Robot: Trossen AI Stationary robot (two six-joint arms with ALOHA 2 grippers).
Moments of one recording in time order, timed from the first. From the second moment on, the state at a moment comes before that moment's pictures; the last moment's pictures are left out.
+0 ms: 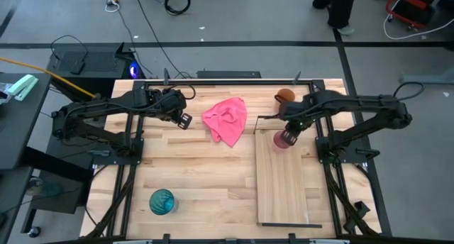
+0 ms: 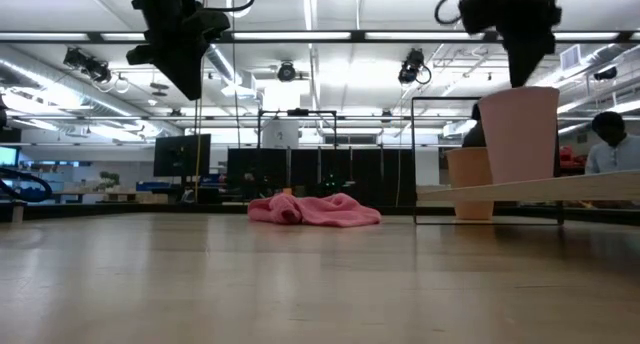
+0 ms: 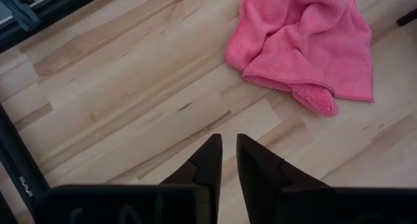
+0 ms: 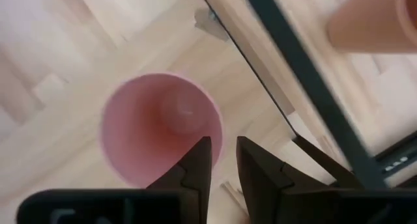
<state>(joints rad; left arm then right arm) 0.24 1.23 1.14 -1.06 -0.29 -0.70 -0.07 1.21 1.19 -1.35 0.07 0.58</state>
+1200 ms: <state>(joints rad) 0.24 1.23 1.14 -0.99 -0.29 -0.68 -0.93 1.21 1.35 -1.39 0.09 0.33</state>
